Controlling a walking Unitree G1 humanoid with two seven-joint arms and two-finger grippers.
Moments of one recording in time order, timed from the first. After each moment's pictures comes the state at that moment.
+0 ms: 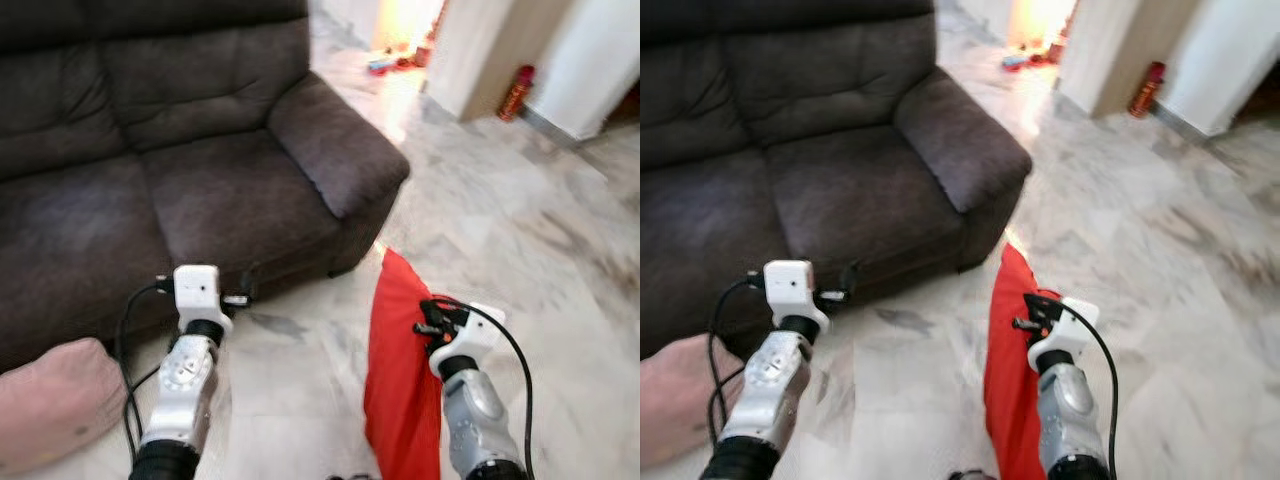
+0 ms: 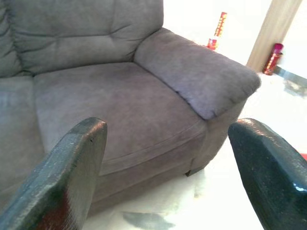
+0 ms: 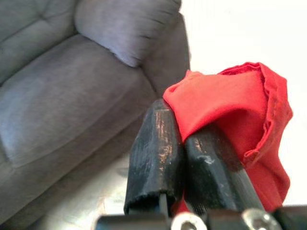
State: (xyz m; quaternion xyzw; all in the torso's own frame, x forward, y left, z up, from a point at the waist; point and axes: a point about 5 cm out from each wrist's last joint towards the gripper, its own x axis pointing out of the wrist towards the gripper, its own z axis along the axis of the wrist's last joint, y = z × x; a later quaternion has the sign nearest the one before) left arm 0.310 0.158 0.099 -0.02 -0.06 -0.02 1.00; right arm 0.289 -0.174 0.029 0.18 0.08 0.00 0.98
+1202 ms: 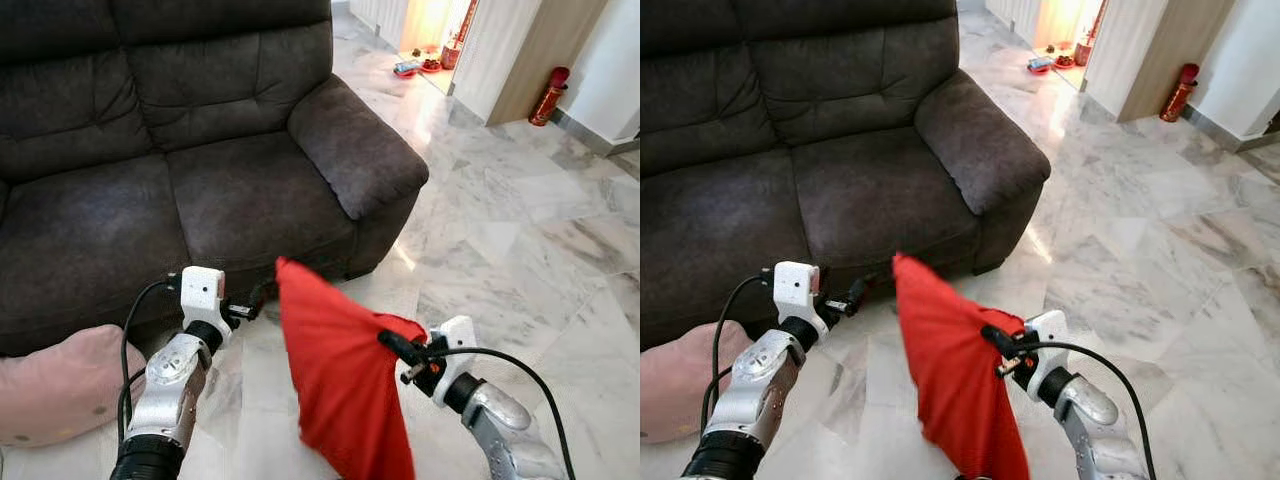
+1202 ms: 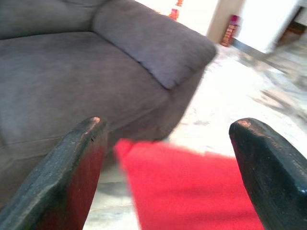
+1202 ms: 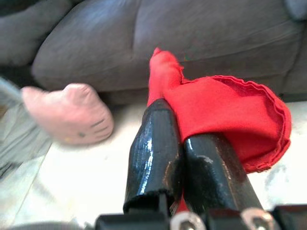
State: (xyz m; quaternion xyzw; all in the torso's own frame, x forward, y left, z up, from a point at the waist) left arm 0.309 0.163 0.094 -0.03 0.02 -0.17 0.98; right arm 0.257 -0.165 0.034 0.09 0.15 0.33 0.93
